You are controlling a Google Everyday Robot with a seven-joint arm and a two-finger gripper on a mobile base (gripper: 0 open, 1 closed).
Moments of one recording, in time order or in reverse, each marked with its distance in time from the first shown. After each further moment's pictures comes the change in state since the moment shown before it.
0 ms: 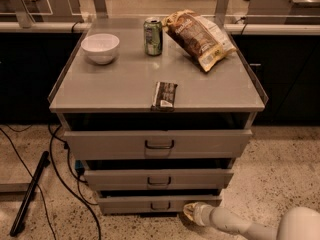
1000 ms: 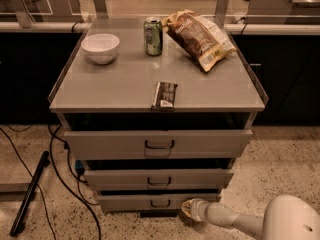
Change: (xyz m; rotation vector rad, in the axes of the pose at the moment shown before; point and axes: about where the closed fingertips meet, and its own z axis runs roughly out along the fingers) arm -0.004 -0.016 0.020 -0.004 0.030 -0.058
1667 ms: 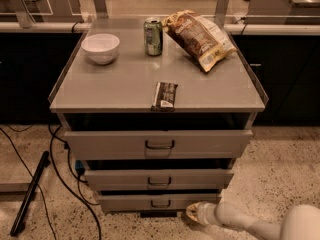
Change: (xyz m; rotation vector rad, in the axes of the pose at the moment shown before) arm 0.006 0.020 -0.028 -0.079 -0.037 0.057
